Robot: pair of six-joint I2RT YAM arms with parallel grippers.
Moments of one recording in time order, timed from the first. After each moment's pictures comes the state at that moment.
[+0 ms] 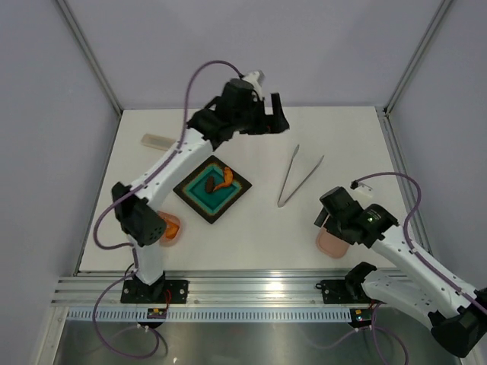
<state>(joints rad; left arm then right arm) -0.70 1.90 2.00 -0.62 0.10 -0.56 0.64 0.86 0.81 -1.09 0.42 1.08</state>
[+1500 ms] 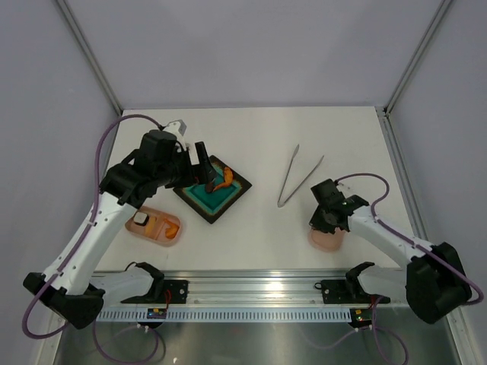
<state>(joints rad) -0.51 1.11 1.35 -0.93 0.02 -0.57 0.48 1.20 0.64 -0.65 0.19 0.95</state>
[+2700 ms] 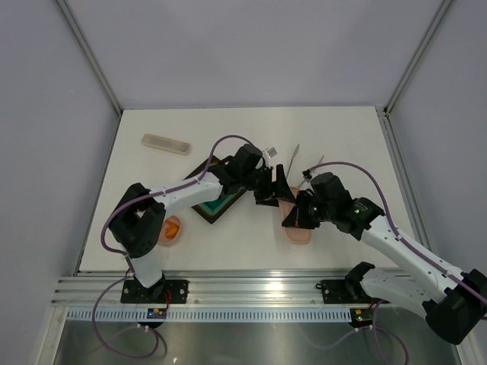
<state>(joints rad) -0.79 1.75 1.23 -0.19 0.53 -0.89 0.65 0.97 0.79 -0.63 -0.25 0.74</state>
